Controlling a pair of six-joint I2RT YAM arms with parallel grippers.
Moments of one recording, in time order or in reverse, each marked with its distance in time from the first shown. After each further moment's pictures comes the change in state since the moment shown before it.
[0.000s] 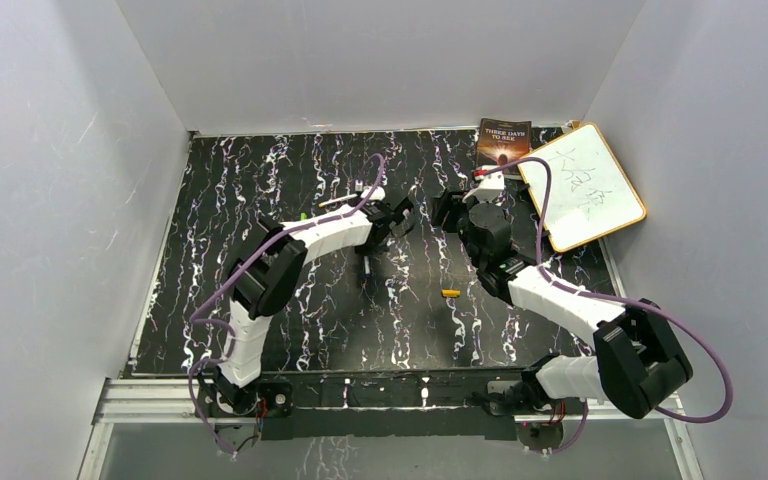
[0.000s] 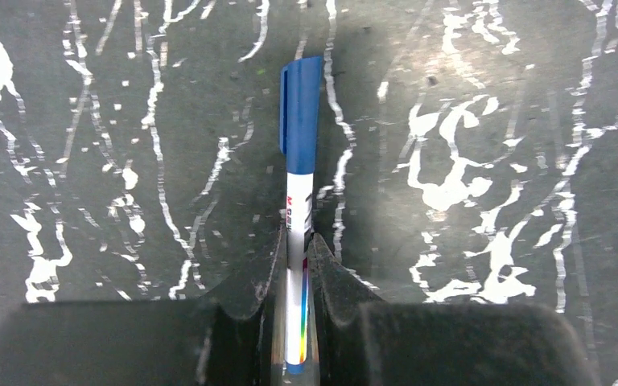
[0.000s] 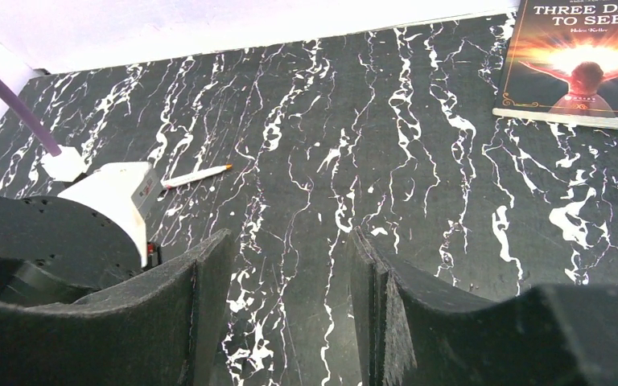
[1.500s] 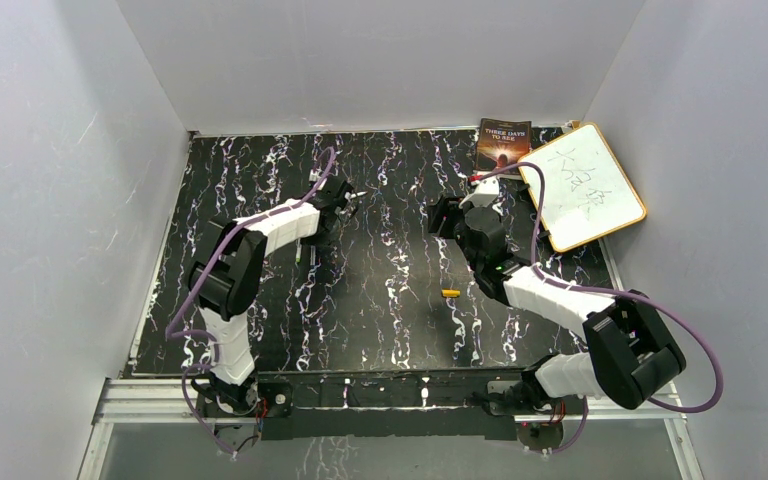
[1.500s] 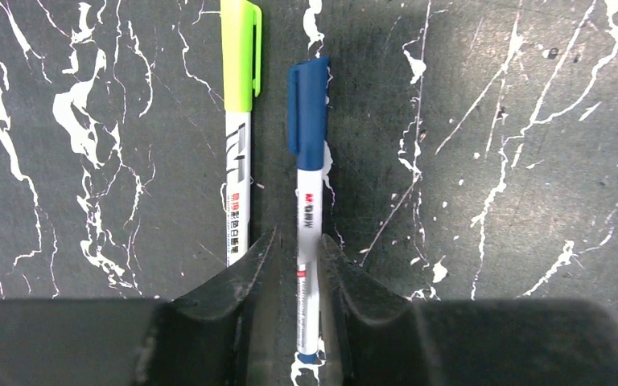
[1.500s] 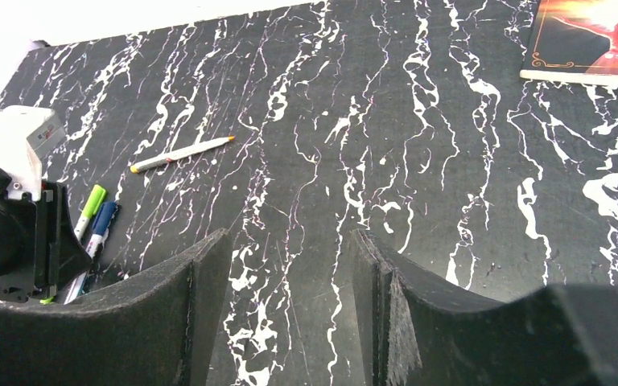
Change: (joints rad) left arm 0.271 -0.176 -0.261 0.156 -0.012 0.416; right arm -0.002 0.049 -0.032 0.033 -0.043 0.043
